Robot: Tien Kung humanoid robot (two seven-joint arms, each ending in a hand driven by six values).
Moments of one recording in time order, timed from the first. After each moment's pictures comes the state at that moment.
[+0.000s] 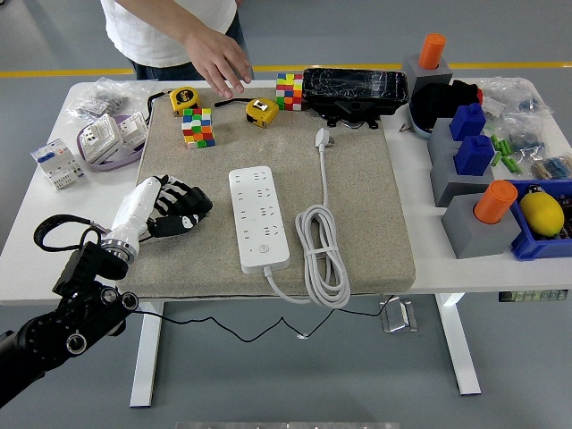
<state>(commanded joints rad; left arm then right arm) -0.45 0.25 -0.75 -0.97 1.48 0.52 -0.02 0.03 -0.21 0.89 0.28 -0.61 -0.08 -0.02</state>
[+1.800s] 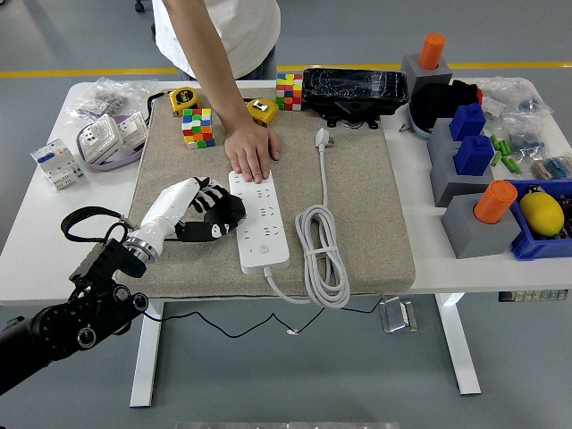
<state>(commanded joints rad) -0.56 0.25 -0.54 -0.87 1.41 0.50 -0.21 0.03 -0.21 0.89 0.29 -0.61 -0.08 -0.02</state>
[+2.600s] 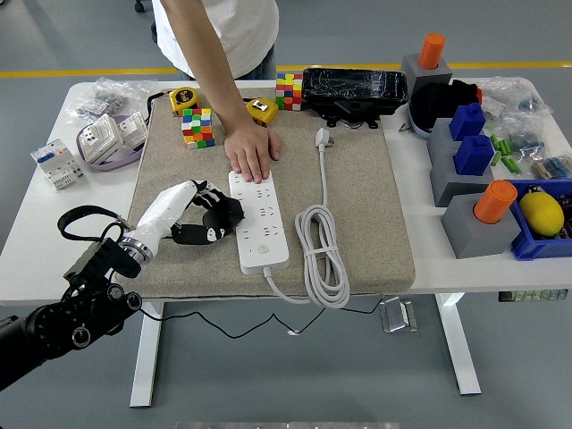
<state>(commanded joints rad) -0.56 0.26 -0.55 -0.85 1.41 0.46 -0.23 0.03 -0.20 0.89 0.29 -0.61 -0.08 -0.02</state>
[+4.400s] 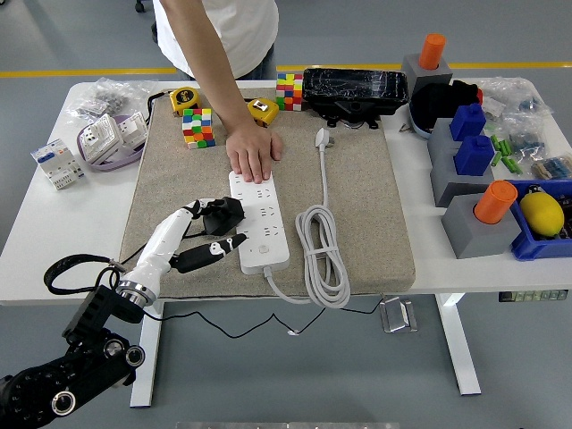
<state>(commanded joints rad) -0.30 0.31 -0.65 -1.25 1.48 0.58 -0.05 0.03 -0.21 0.91 0.31 -0.63 -0.08 -0.01</state>
